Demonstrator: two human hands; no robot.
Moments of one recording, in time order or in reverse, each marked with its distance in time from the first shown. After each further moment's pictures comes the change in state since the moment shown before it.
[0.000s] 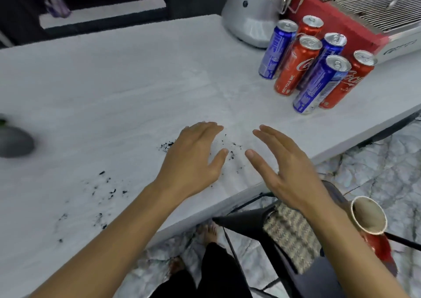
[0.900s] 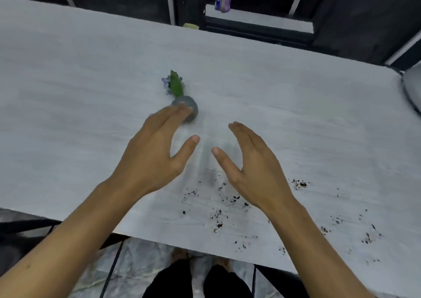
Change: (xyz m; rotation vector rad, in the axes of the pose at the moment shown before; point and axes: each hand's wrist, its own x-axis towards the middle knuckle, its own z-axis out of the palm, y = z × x) left_hand -0.160 -0.186 -0.156 0.023 0.425 -0.545; right_hand 0.082 -0.251 0.162 0.066 -0.326 -0.528
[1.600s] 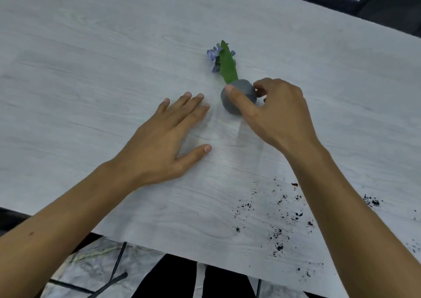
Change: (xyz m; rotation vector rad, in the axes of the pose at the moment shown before) left_hand 0.026 -0.136 0.002 0.178 -0.216 0.226; right_hand 0.129 -0.057 0.053 -0.090 0.013 0.206
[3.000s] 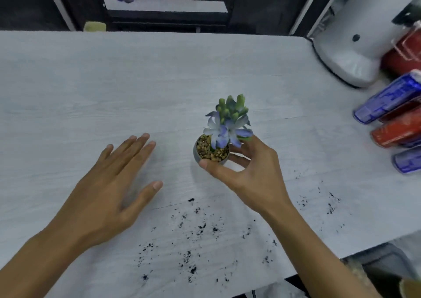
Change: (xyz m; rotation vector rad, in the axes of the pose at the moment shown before) left_hand 0.059 0.085 0.012 -0.050 -0.107 0.202; right_hand -0.102 0.131 -0.058 0.772 0.295 0.154
